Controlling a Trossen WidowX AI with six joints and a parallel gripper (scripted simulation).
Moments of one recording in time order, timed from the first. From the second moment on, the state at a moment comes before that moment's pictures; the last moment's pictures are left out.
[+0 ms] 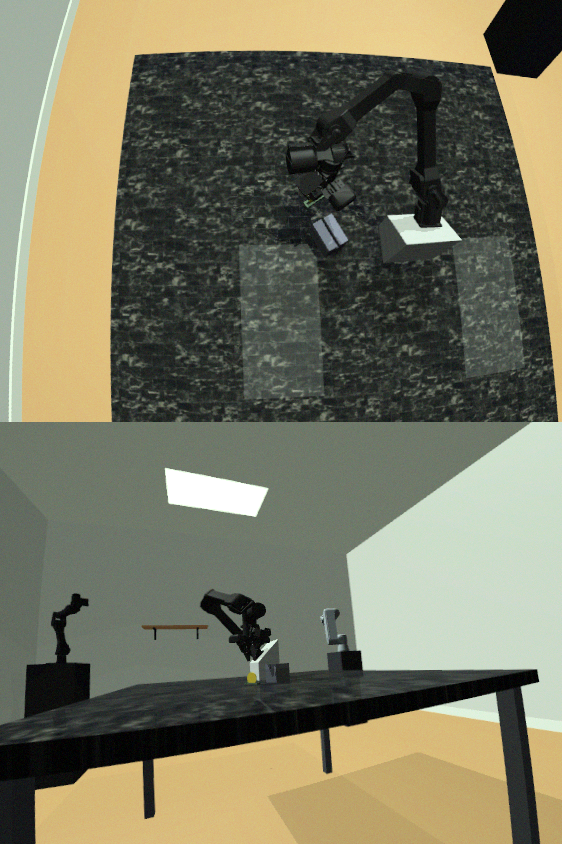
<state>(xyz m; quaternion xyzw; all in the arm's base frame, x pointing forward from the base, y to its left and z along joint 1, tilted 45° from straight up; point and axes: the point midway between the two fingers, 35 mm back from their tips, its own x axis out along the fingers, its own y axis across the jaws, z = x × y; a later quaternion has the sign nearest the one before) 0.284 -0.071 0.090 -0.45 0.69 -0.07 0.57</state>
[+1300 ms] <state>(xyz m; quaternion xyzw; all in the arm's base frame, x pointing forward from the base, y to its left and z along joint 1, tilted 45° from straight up) 0.286 -0.123 0.042 -0.45 0.69 -0.07 0.56</state>
